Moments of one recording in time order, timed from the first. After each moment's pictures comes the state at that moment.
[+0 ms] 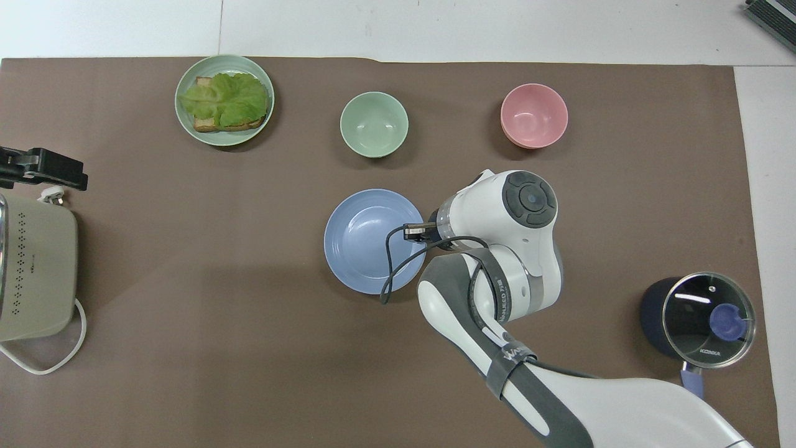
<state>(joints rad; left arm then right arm) 0.00 0.08 -0.02 -1.51 0.01 1.61 0.07 0.43 0.33 0.04 -1.91 0.33 2.35 0.23</state>
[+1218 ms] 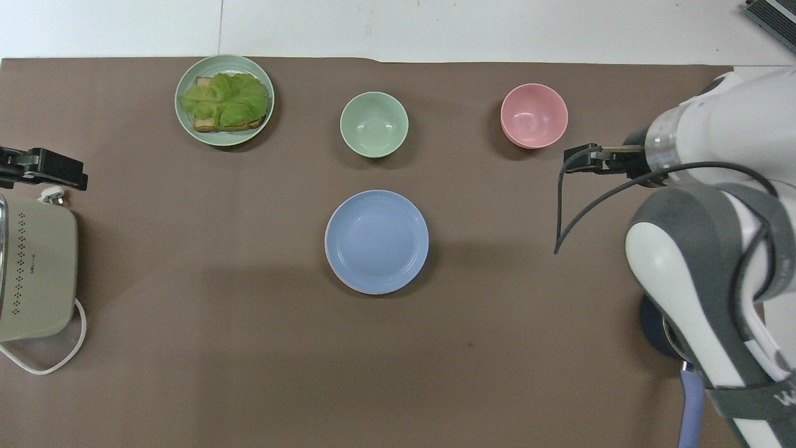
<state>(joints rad) 0.00 0.08 -0.02 -1.51 0.01 1.61 0.07 0.11 0.07 0.01 -1.69 0.03 1.93 0.20</state>
